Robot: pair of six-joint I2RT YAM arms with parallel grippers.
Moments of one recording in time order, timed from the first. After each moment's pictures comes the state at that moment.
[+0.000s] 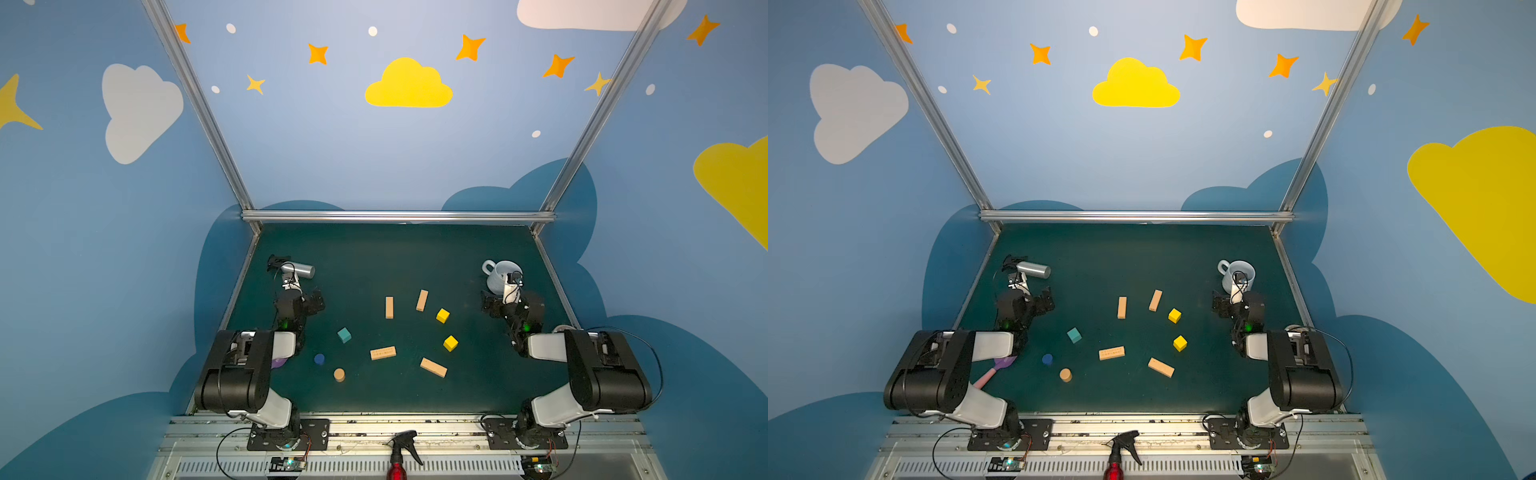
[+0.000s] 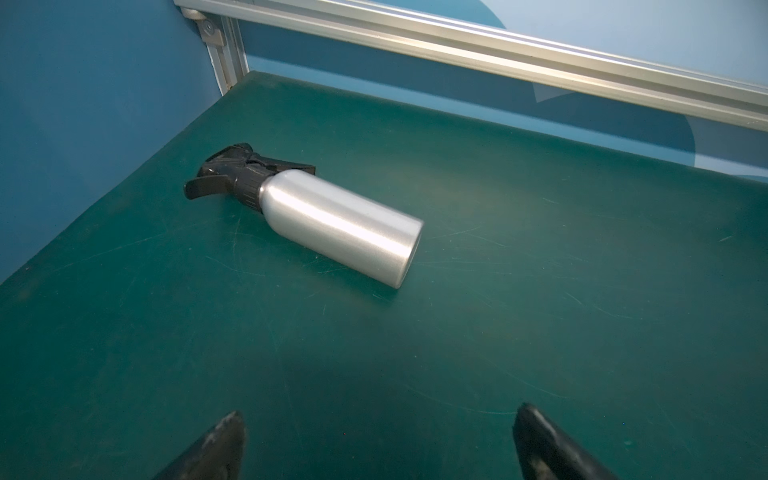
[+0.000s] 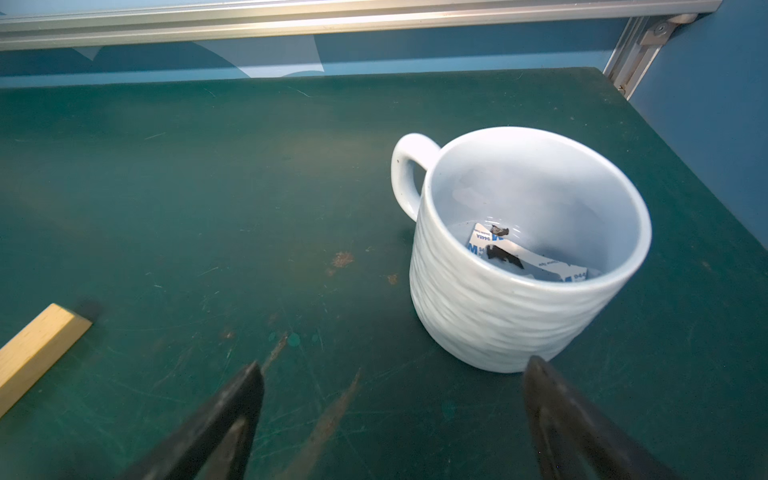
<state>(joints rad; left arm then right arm) 0.01 1.54 0.41 0.68 -0.12 -0.20 0.02 1.53 0.38 0.74 -0.13 -0.01</state>
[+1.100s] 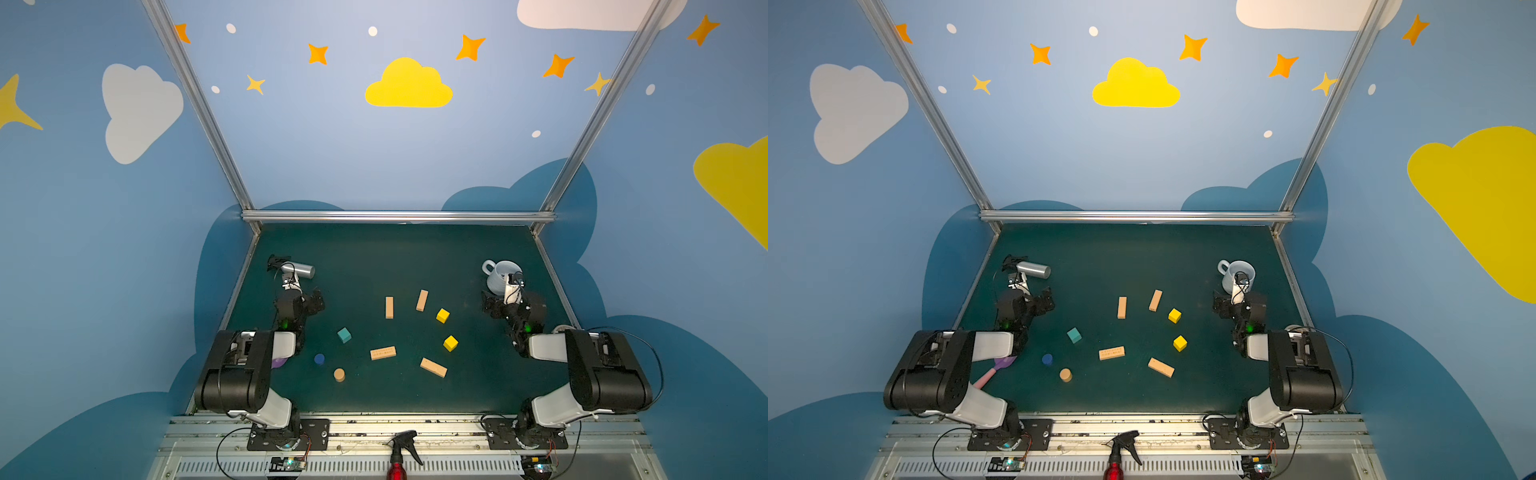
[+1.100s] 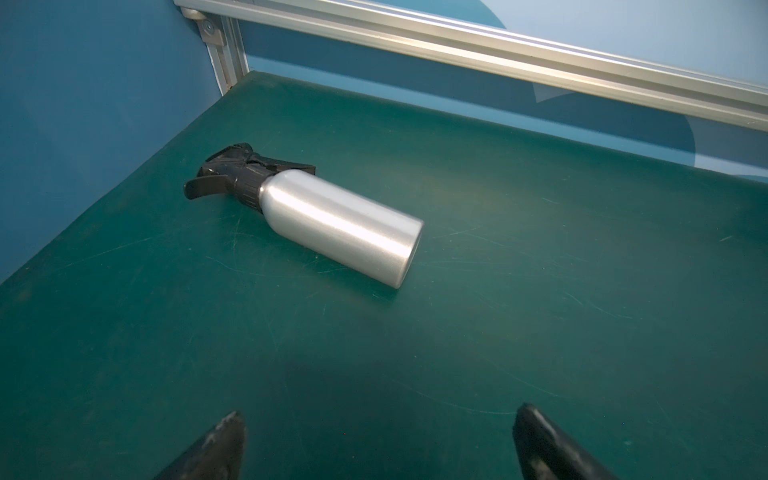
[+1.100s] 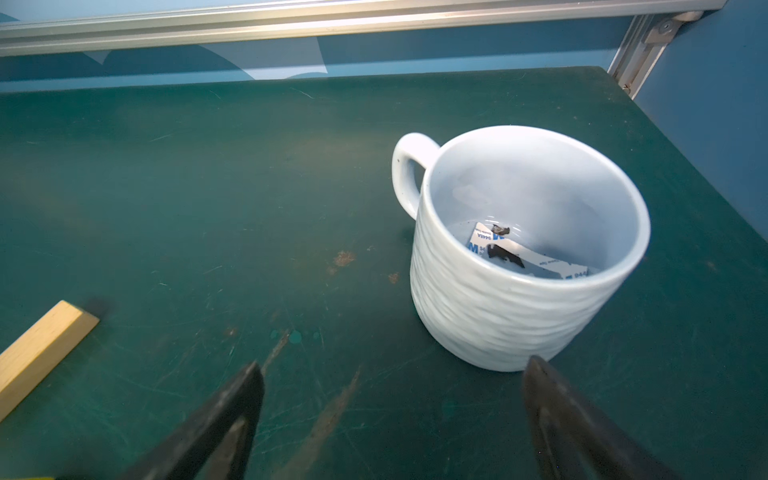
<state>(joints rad) 0.01 1.54 0.41 0.68 -0.12 -0.20 0.00 1.53 0.38 0.75 -0.16 -0.01</state>
